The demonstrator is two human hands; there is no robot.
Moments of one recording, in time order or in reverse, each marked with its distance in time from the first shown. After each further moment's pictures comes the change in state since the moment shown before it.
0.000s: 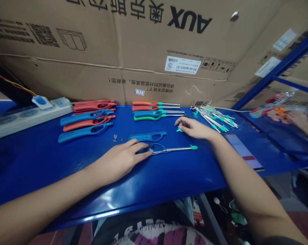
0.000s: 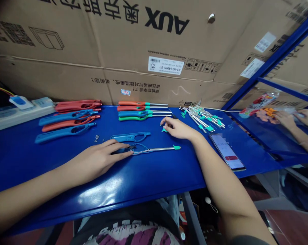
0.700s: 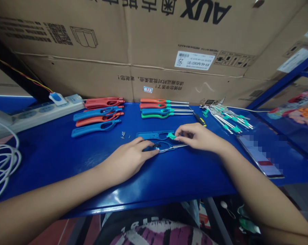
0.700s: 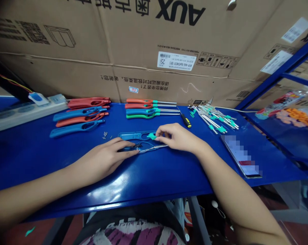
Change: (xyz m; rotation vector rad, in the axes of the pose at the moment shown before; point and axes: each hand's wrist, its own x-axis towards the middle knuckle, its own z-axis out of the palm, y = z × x) left_hand 0.000 0.011 -0.001 -0.083 0.008 -0.112; right_hand -0.011 -0.056 0.024 0.006 -0.022 -0.211
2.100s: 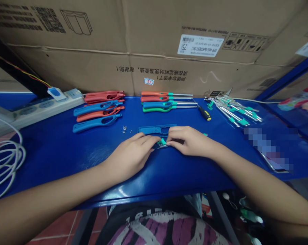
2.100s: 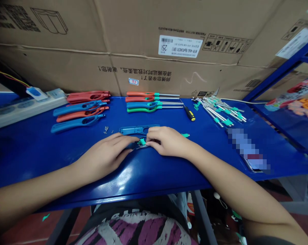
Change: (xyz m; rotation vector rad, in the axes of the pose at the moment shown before) left_hand 0.002 0.010 0.003 -0.099 0.138 -0.113; right_hand 0.006 -0.024 0.036 -0.050 -0.046 -0.193
